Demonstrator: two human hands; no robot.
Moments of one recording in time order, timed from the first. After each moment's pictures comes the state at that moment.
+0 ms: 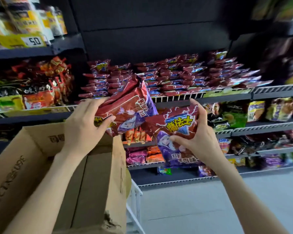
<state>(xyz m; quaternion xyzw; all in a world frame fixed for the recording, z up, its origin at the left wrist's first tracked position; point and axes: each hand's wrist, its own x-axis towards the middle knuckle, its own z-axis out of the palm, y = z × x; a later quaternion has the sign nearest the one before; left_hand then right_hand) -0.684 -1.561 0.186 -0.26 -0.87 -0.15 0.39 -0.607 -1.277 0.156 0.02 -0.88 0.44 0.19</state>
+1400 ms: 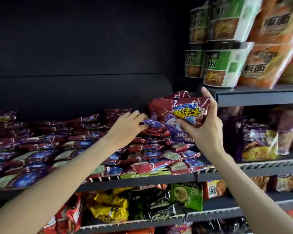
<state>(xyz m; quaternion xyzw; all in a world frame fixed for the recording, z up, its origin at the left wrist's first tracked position) -0.995 -1.044 0.204 -0.46 -0.79 0.10 0.40 -0.868 -0.826 0.225 0.08 -0.79 0.41 0.45</state>
